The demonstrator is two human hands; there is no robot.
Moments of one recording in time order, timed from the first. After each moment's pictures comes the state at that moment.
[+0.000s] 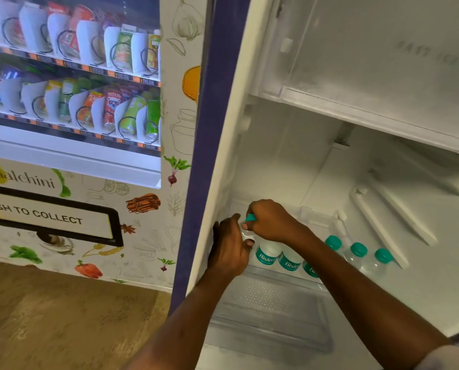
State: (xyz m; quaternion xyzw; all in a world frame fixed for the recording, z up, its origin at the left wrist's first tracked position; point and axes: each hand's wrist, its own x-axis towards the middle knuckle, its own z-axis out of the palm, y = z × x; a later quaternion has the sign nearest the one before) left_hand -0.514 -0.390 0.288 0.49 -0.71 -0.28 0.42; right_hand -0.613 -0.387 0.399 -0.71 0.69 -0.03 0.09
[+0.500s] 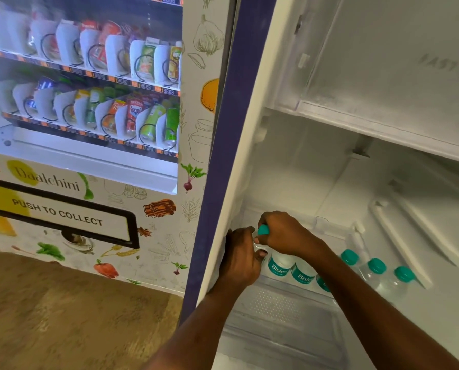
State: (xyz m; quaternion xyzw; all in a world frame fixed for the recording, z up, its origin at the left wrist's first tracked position) left_hand -0.516 -0.393 0.277 0.53 -0.74 -0.21 0.35; right_hand -0.612 -0.384 0.402 -0.72 0.69 -0.02 0.10
